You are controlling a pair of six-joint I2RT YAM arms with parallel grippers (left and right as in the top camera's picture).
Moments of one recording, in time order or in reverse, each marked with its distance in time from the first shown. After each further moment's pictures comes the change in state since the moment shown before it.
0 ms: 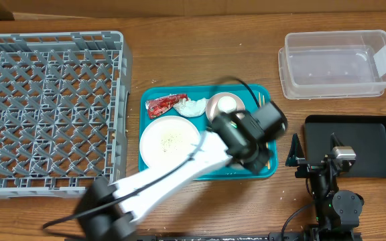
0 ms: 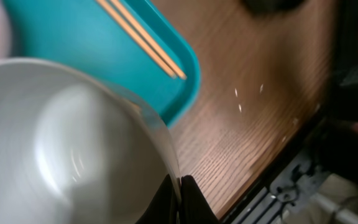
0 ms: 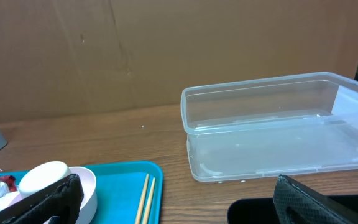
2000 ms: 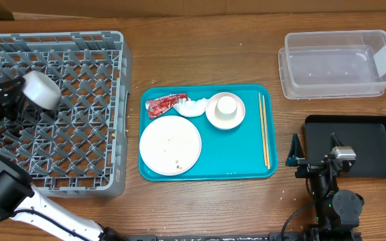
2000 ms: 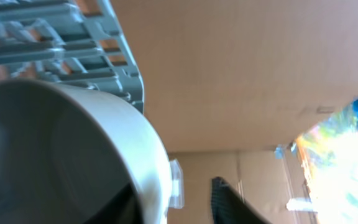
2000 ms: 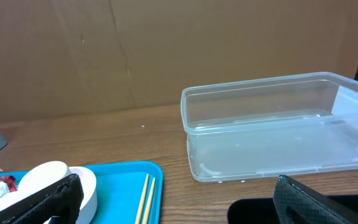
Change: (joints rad) left arm 1.839 0.472 0.115 0.217 1.360 0.147; right arm 0.000 0.000 0.000 0.001 0.000 0.001
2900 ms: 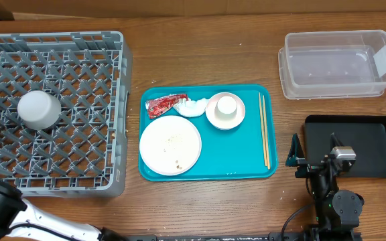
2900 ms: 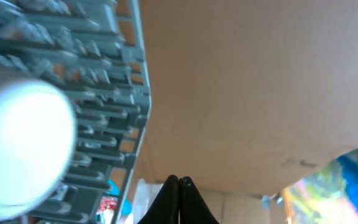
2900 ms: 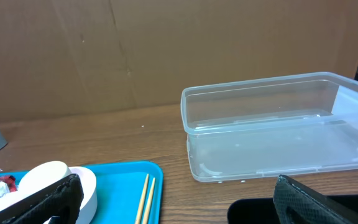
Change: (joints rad) left arm 0.137 -0.098 0.000 -0.099 -0.088 -0.151; right arm 0.000 0.000 0.000 -0.001 0.000 0.000
